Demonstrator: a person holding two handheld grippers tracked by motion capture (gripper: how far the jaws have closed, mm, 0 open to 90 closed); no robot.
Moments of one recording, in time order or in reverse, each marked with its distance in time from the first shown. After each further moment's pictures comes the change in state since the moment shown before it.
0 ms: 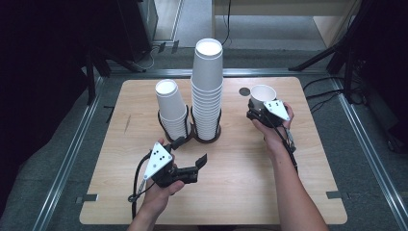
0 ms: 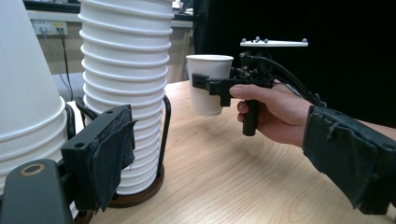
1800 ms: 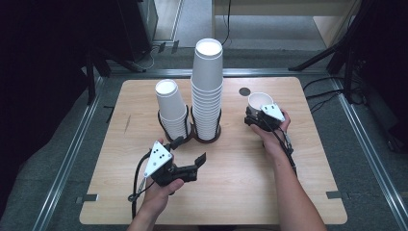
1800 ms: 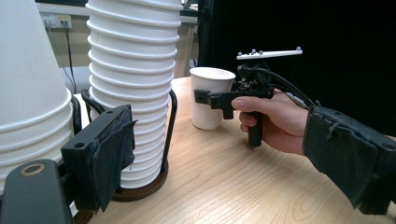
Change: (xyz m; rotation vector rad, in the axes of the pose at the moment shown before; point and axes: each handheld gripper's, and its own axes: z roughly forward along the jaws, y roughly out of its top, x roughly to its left) left arm 0.003 -0.002 0.002 0.014 0.012 -0.017; right arm 0.003 -0.022 0.005 0.146 0.000 -0.001
